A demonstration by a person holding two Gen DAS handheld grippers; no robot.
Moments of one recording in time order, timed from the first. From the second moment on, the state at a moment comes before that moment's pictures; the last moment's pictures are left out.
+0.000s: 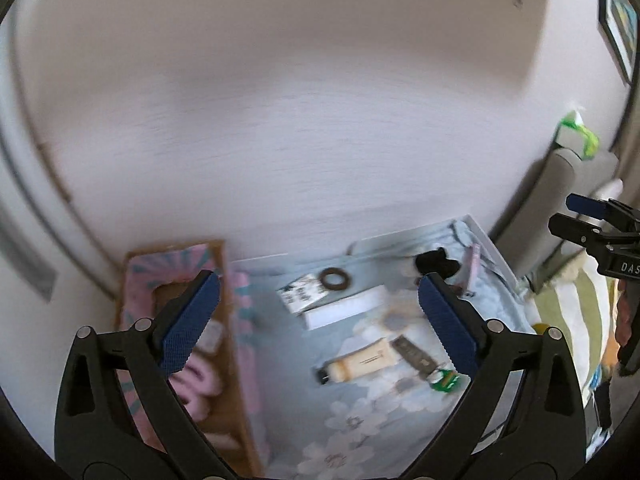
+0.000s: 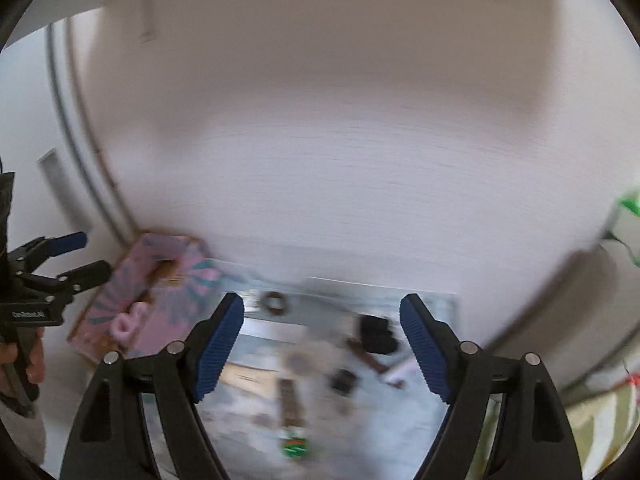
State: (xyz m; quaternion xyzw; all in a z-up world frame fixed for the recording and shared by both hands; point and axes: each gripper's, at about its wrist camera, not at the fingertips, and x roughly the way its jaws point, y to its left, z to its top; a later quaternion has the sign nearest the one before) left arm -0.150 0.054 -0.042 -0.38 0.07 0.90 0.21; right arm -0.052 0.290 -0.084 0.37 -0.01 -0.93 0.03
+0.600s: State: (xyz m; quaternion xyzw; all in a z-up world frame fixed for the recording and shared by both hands) left arm -0.146 0.118 -0.173 -0.48 0.16 0.83 0.24; right arm -0.012 0.306 -0.207 0.45 -0.03 -0.89 0.06
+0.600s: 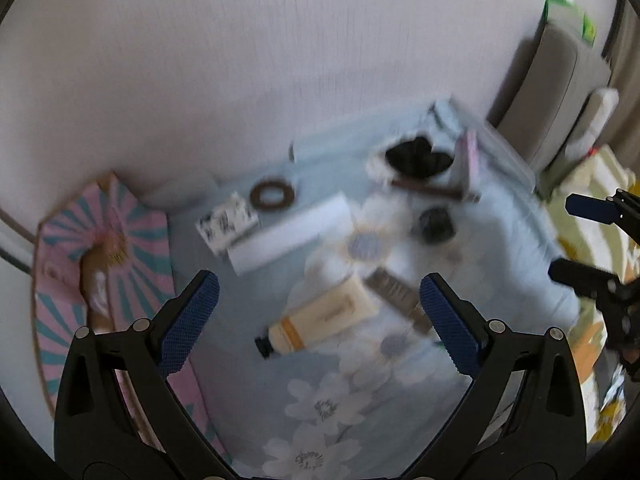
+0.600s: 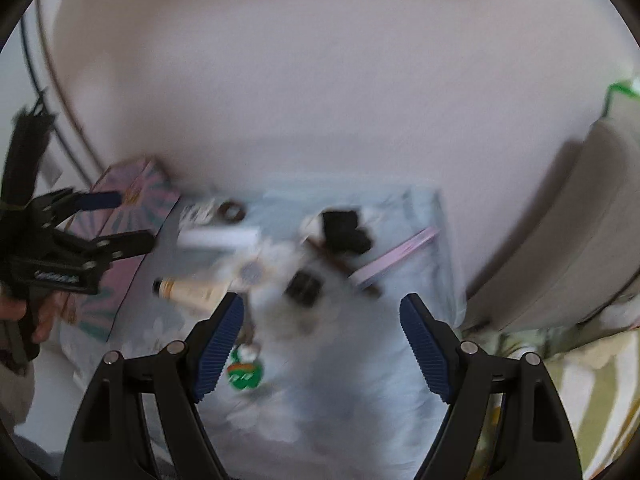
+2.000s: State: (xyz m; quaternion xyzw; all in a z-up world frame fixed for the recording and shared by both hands) left arm -0.143 0.104 -0.275 -0.50 0.17 0.79 0.30; right arm 0.002 0.230 -0.315 0.47 0.09 -0.86 0.15
